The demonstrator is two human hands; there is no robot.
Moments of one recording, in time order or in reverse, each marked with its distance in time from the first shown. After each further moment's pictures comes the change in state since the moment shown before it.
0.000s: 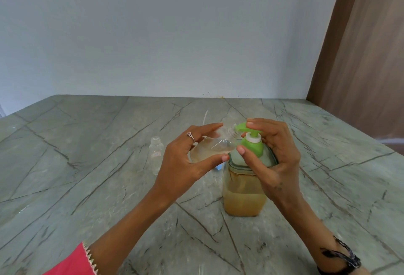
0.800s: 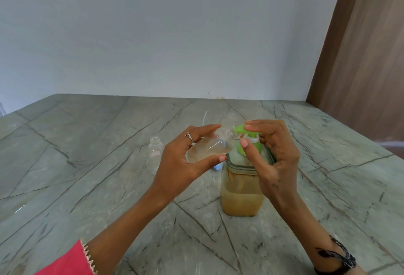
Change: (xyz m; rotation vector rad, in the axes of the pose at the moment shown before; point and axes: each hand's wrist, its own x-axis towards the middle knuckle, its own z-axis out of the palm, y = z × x) left_hand -0.002 -0.002 0.000 -0.001 0.005 -0.006; right_hand 0.003 -0.005 0.002 0.018 0.053 0.034
